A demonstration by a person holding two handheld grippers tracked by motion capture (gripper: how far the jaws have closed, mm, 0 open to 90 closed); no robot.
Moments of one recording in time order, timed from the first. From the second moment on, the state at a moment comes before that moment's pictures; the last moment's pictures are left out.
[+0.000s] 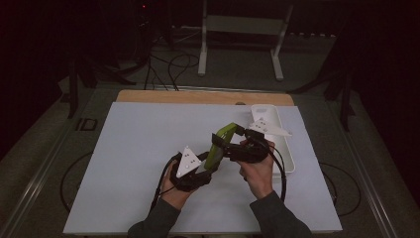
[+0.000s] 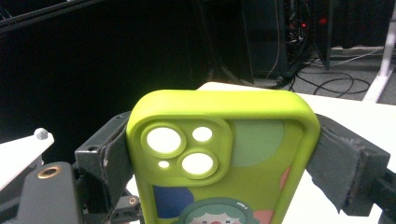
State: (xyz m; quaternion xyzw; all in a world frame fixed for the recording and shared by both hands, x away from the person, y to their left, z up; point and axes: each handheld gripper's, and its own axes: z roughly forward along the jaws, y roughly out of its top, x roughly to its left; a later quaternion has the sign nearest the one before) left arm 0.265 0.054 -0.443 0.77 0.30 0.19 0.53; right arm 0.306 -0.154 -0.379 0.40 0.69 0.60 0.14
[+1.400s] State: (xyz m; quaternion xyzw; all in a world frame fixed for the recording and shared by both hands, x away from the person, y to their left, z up) left arm 0.272 0.093 -0.434 0.80 0.31 0.19 0.47; right arm 0.311 -0.157 -0.363 0.39 0.69 0.58 0.18
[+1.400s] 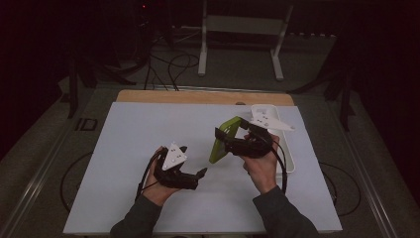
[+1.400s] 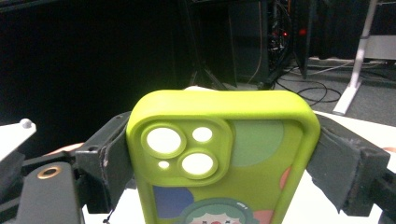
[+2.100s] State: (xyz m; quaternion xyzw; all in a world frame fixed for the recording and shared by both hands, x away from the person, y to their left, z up) left arm 0.272 0.115 -0.436 0.80 0.33 0.22 0.46; right arm 0.322 -0.162 -0.355 0.40 0.69 0.56 0.20
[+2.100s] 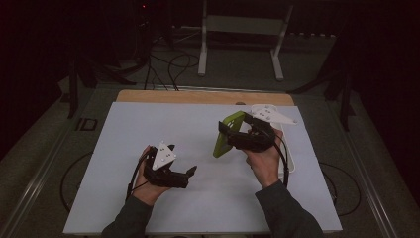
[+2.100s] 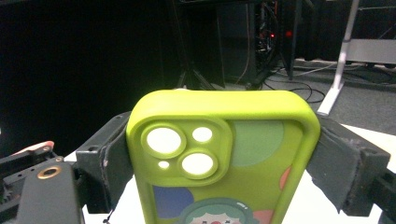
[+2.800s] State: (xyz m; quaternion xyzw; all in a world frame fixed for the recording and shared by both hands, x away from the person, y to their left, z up) left arm 0.270 0.130 -0.438 0.79 0.34 0.22 0.45; right arm 0.333 -0.169 -0.347 0.41 0.69 0.55 0.22
